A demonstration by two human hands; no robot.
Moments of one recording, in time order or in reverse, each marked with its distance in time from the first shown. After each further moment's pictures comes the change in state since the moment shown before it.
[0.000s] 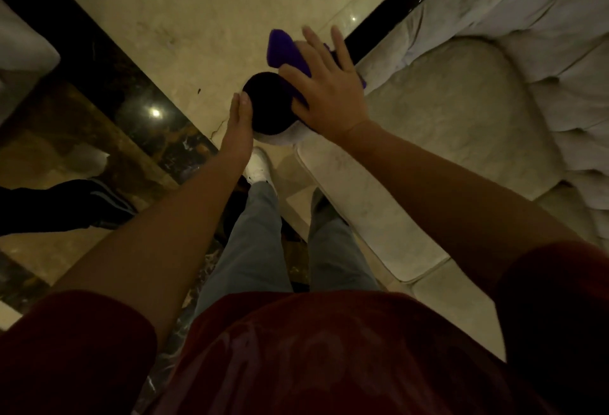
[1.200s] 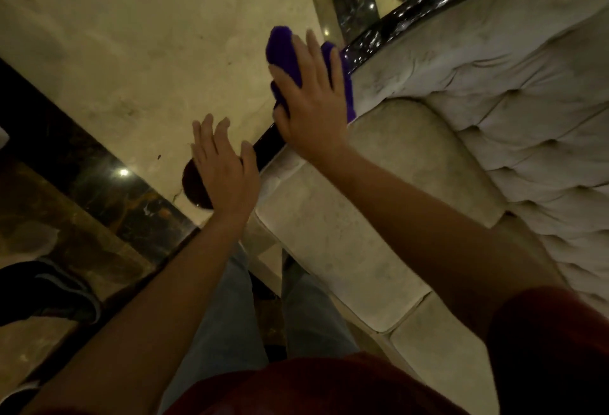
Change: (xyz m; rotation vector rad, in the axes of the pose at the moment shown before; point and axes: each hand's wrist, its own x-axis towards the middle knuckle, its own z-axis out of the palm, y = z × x) left_hand -0.006 0.067 0.090 0.556 0.515 0.634; right_hand 0.035 0.085 -0.045 -0.018 0.161 0.254
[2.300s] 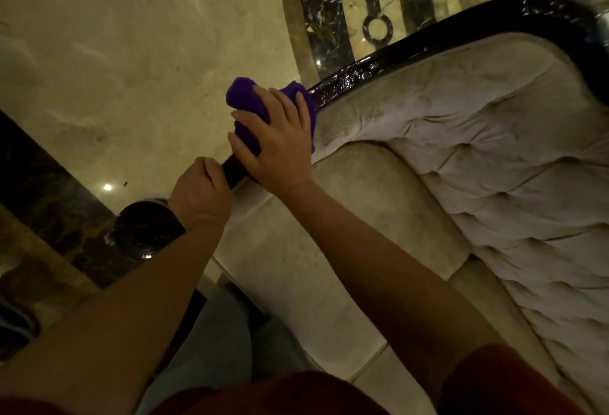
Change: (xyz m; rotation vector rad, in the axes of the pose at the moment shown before) left_hand 0.036 0.068 0.044 0.113 -0.149 -0.221; right_hand 0.019 0.065 0.008 0.275 0.068 0.048
